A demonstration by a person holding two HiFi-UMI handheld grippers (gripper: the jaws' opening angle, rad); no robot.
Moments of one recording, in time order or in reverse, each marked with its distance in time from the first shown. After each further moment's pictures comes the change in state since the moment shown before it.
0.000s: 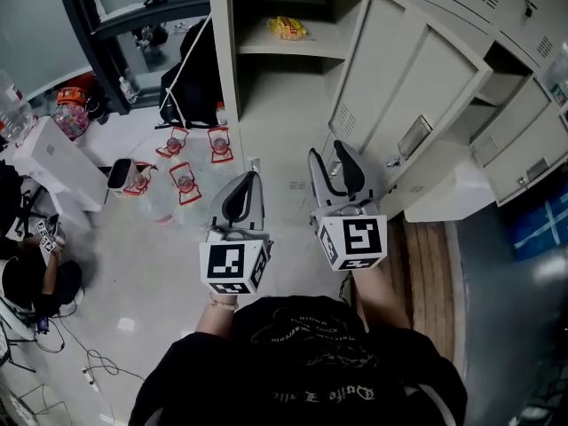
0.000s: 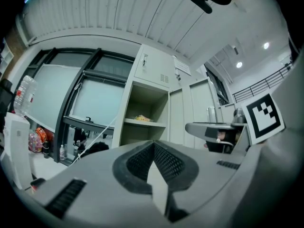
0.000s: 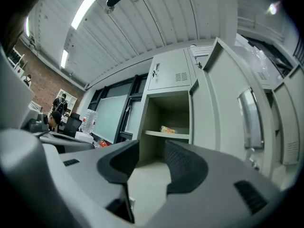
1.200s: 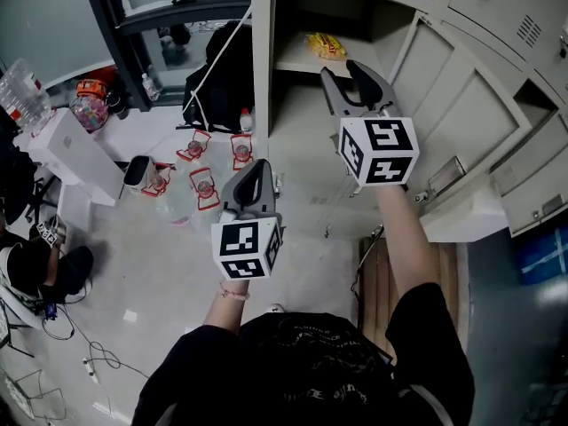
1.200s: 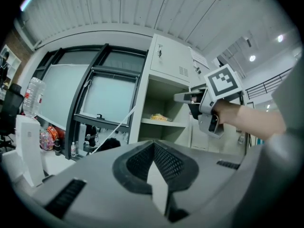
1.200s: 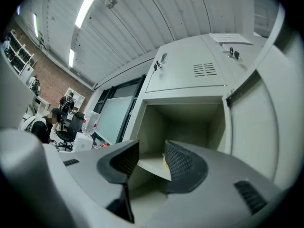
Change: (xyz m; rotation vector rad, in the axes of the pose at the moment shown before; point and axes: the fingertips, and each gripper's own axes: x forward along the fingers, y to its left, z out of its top) left arm 0.046 0.068 0.017 -0.030 0.084 0.123; right arm 0.172 -0.019 0.092 -0.074 -0.020 0.106
